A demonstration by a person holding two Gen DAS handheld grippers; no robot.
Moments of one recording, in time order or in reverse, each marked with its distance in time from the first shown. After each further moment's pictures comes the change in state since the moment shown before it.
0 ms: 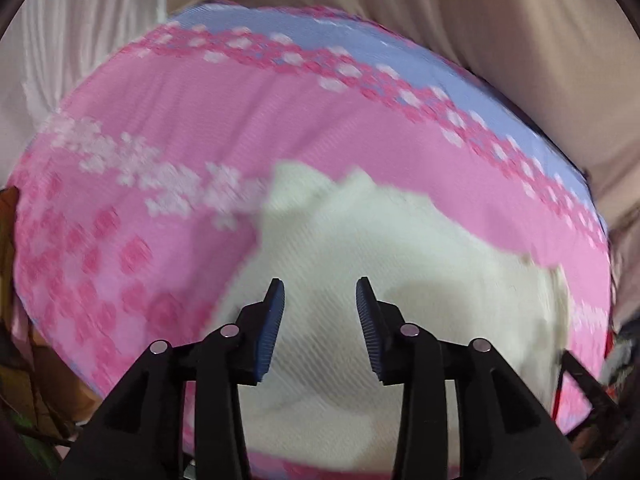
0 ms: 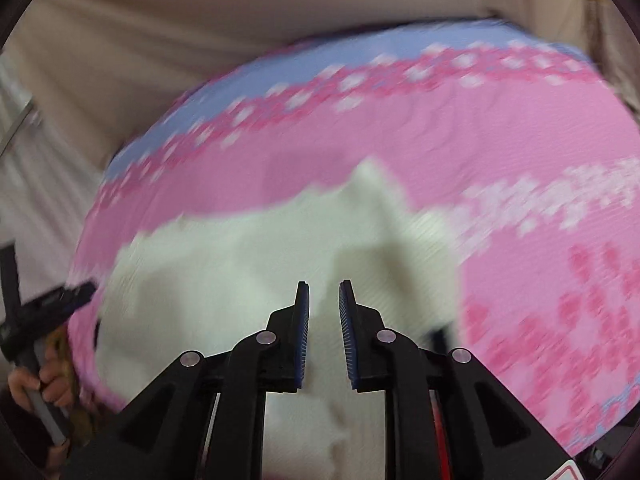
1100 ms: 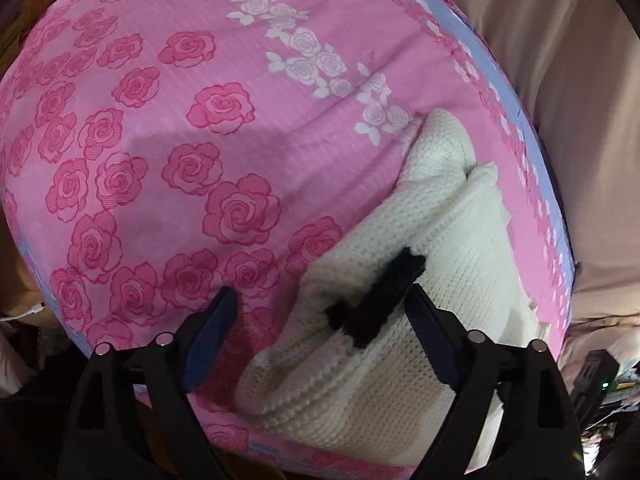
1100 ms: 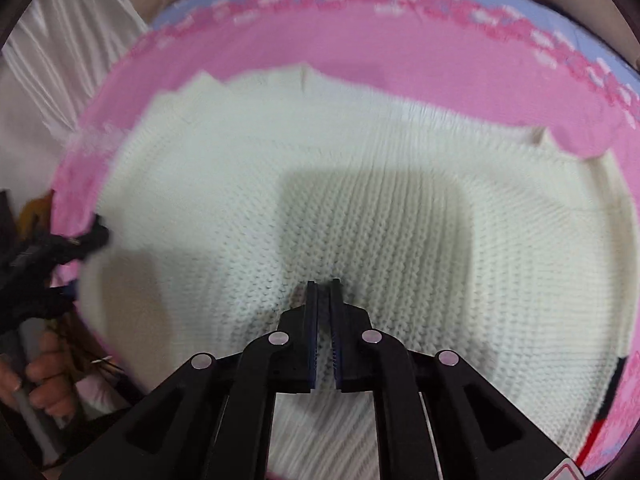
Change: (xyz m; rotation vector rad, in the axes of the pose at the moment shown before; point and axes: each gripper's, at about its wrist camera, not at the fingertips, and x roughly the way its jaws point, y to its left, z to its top) left arm 0.043 0.112 -0.051 -0.447 0.094 -0.102; right arm 0.114 0.129 -0.024 -0.314 0.258 -0.033
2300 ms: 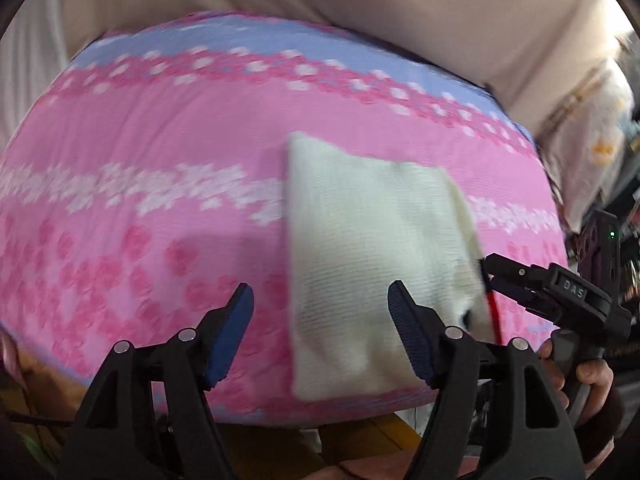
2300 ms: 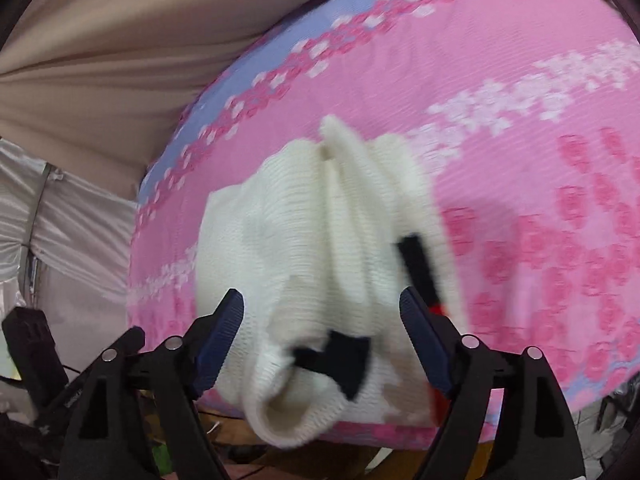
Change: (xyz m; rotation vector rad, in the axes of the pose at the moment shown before) left arm -0.072 -0.183 -0.110 0.693 -0.008 -0.029; right arm -0.112 -0.183 -0.093 0.555 -0.201 0.253
